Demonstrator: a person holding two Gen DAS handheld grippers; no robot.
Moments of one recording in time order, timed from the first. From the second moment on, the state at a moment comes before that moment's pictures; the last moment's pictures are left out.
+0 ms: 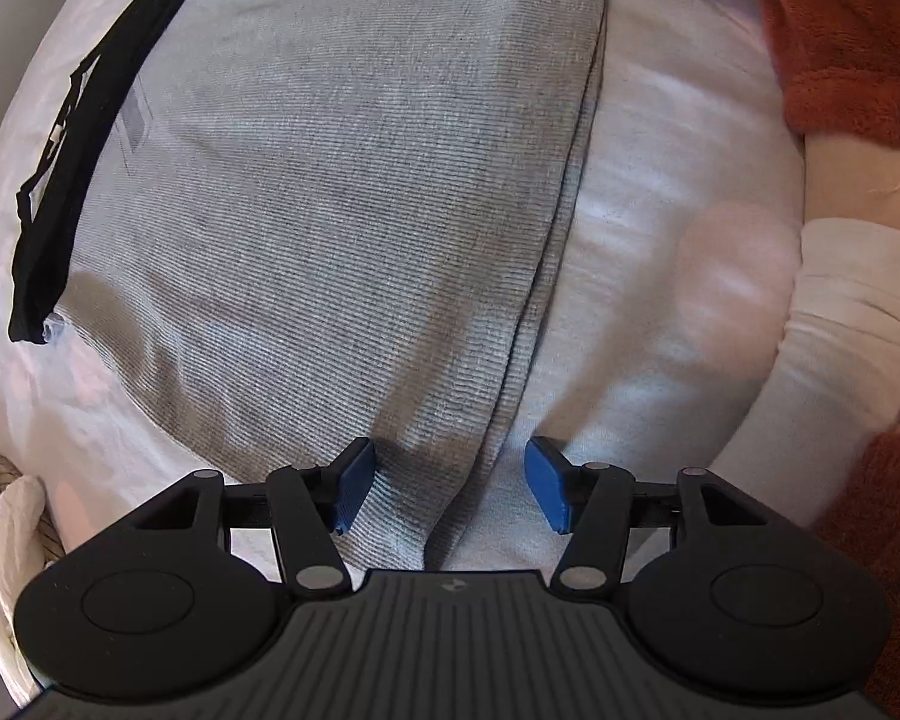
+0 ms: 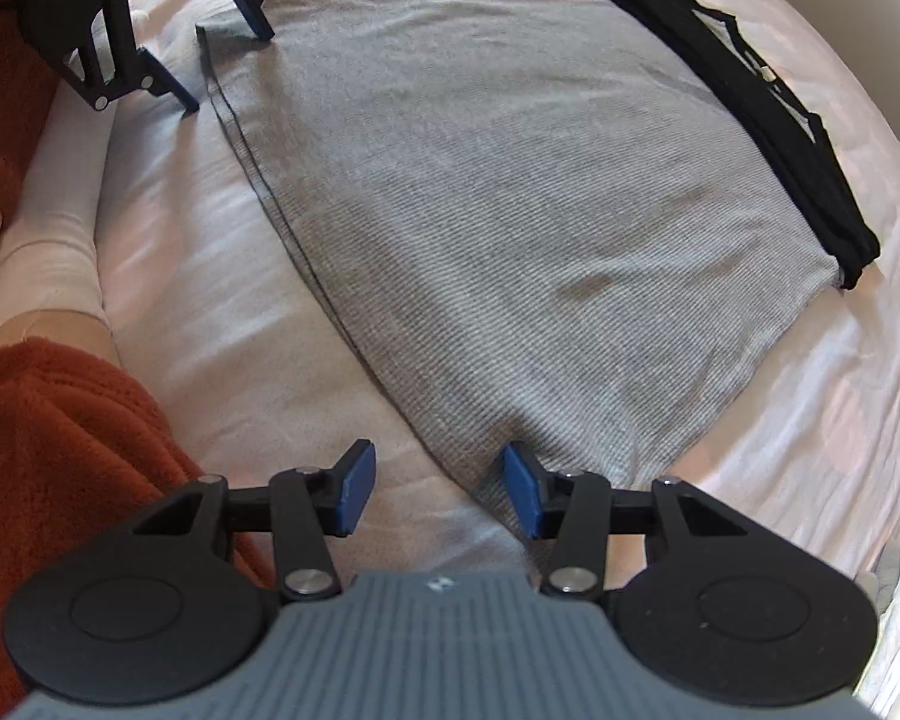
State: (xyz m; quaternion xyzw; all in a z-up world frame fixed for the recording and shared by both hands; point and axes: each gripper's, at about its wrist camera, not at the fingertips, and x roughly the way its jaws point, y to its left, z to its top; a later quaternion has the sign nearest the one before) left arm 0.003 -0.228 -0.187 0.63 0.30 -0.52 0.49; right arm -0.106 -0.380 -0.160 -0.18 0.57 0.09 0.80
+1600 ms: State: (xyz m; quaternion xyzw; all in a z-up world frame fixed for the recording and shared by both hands) left arm 0.034 -0.232 -0.166 0.55 0.34 -0.48 0.59; right arm -0.107 -0.361 -0.195 -0.41 0.50 -0.01 0.76
